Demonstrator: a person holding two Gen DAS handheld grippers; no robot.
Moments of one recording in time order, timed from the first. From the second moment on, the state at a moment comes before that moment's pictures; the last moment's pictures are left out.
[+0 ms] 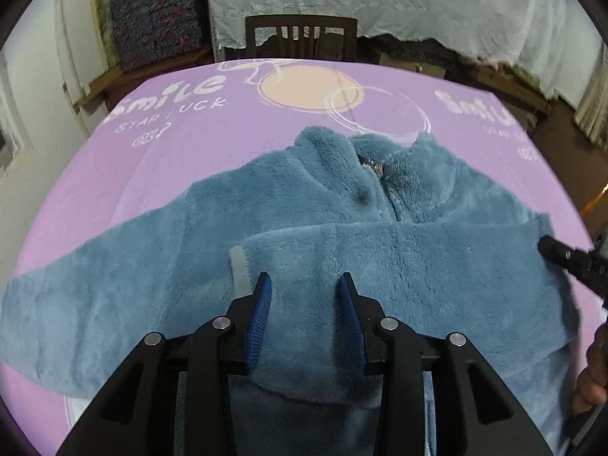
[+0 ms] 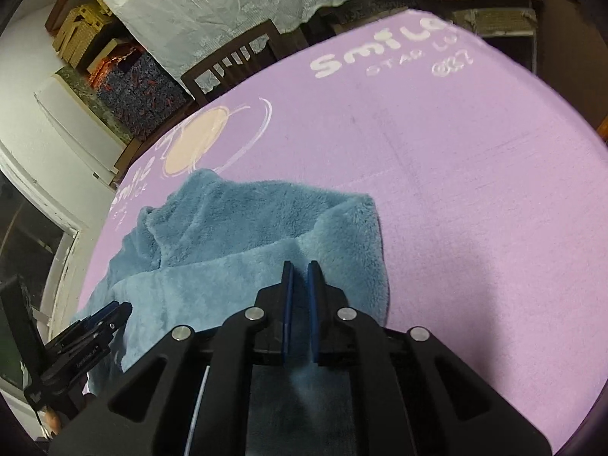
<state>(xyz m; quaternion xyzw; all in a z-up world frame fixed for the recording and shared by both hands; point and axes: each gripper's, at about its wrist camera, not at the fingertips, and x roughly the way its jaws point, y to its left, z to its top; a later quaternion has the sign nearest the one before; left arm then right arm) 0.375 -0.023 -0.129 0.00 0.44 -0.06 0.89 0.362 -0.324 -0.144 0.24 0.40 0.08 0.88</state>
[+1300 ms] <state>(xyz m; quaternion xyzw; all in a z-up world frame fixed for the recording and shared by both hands) 0.260 0.265 -0.124 -0.31 0.39 0.17 0.85 0.288 -0.308 -0.133 0.22 0.41 0.13 0.88</state>
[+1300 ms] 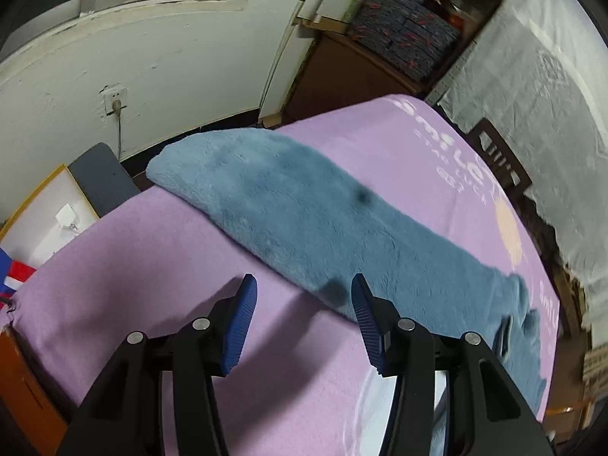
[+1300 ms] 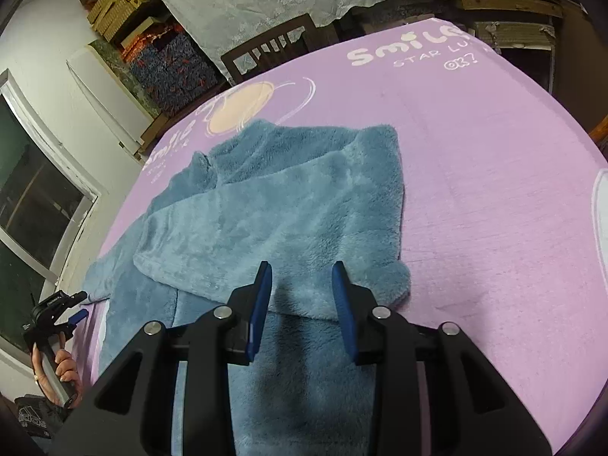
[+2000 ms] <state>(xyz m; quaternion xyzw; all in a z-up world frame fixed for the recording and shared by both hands) 0.286 0.238 -0.089 -0.22 0.35 0.20 0.89 0.294 -0.314 -0.143 0.25 0.41 0.12 0.87</state>
